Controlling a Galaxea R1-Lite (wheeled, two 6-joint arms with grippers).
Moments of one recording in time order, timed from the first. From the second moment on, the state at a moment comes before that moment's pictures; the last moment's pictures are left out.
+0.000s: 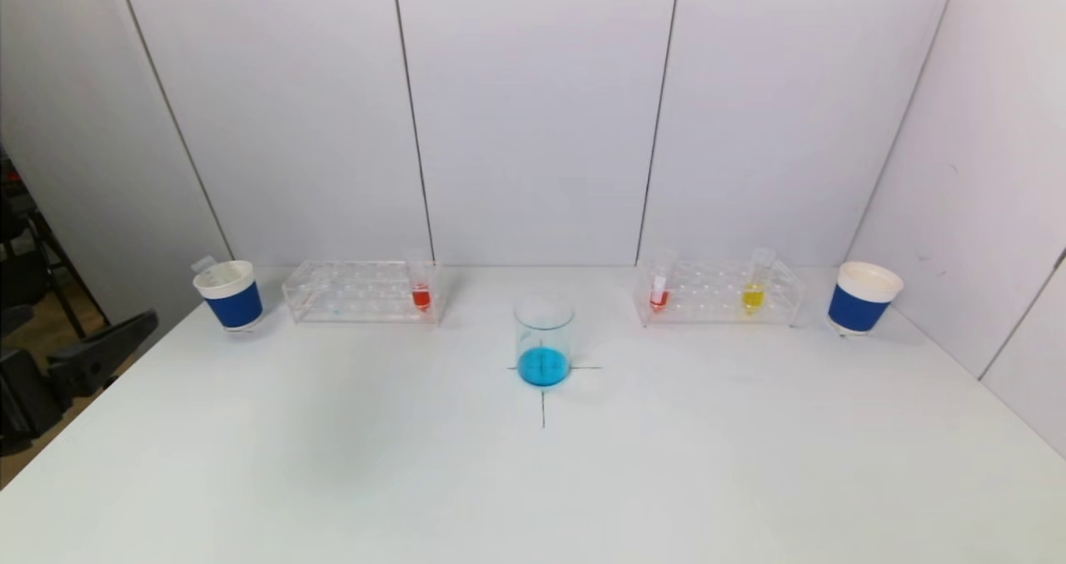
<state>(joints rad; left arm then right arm) 0.21 0.94 -0.44 -0.39 -0.23 0.03 0.01 0.00 -0.01 0.03 -0.02 0.03</state>
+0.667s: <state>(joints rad) 0.19 0.49 -0.42 -0.05 -0.29 0.00 0.01 0.00 -0.02 0.03 -0.02 0.03</state>
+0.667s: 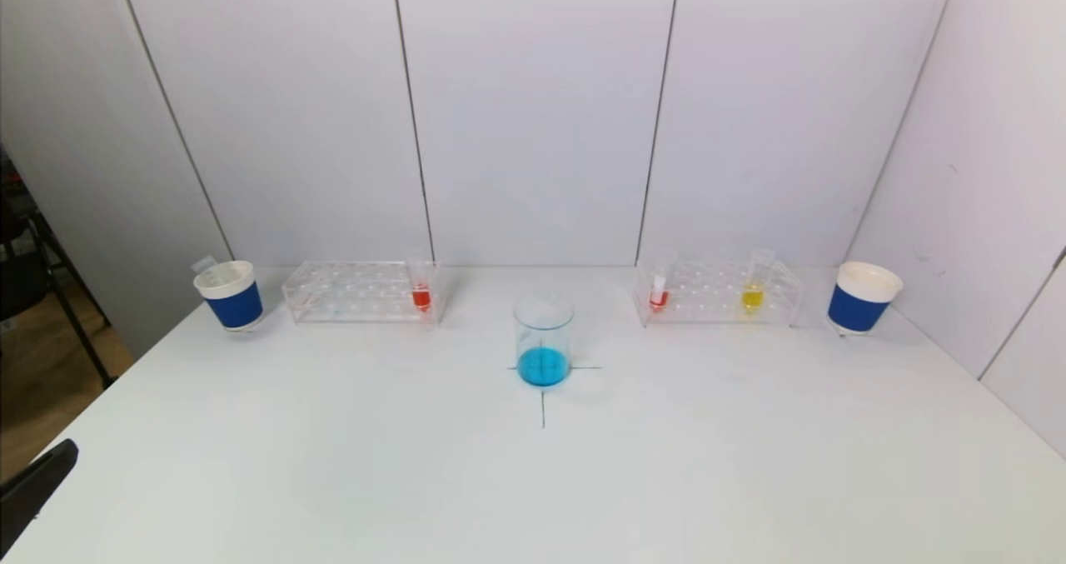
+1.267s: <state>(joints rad) 0.19 0.28 -0.46 0.16 -0.23 -0.04 0.01 0.00 -0.01 0.03 -0.02 0.03</state>
